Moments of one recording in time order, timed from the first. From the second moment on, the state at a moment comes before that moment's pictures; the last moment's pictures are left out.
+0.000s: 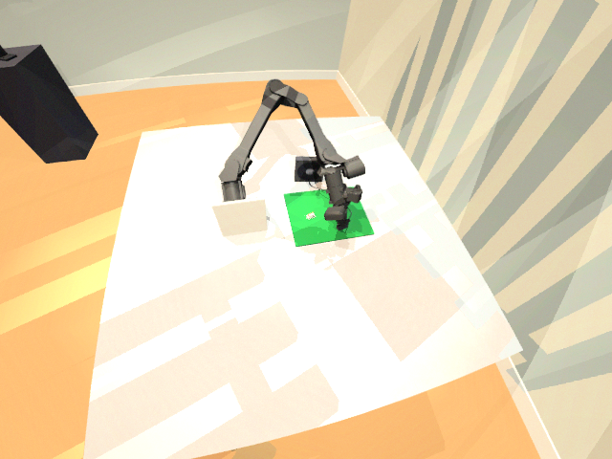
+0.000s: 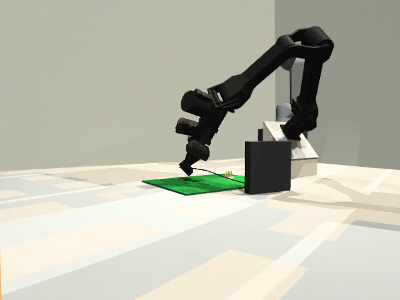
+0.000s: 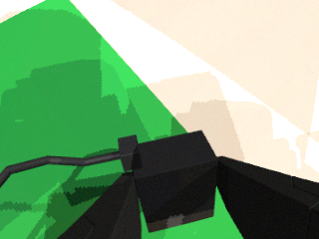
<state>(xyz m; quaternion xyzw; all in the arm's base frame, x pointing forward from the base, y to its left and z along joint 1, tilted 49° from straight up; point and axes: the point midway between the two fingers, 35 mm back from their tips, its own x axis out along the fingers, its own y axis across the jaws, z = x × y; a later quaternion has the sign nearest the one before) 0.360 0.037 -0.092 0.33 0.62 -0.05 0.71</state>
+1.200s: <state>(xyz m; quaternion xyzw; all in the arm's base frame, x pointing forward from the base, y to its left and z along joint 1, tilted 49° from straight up) 0.358 0.043 -0.085 0.34 0.50 -0.12 0.79</state>
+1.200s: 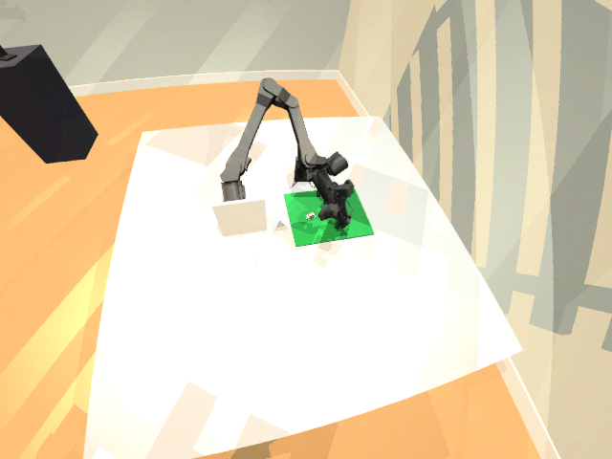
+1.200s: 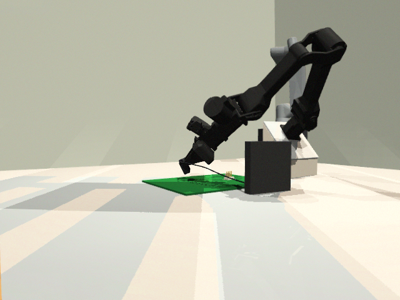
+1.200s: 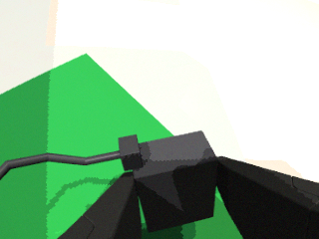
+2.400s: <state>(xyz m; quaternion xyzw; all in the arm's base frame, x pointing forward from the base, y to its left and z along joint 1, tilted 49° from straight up) 0.346 0.045 -0.053 0.39 0.36 -0.15 0.84</state>
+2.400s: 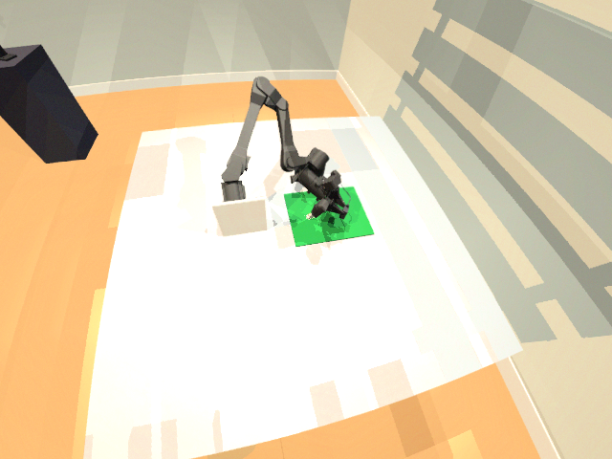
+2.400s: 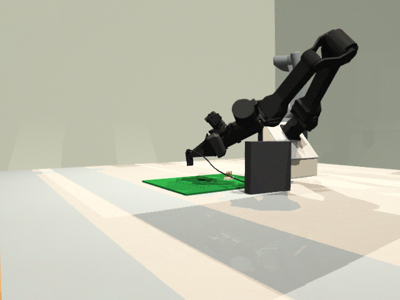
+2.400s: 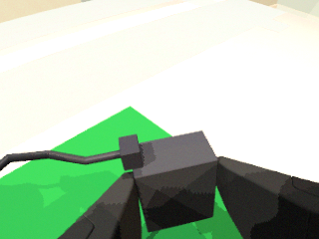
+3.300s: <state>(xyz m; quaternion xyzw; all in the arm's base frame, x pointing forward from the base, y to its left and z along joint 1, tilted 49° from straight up) 0.337 0.041 -0.032 0.42 0.29 -0.16 0.84</state>
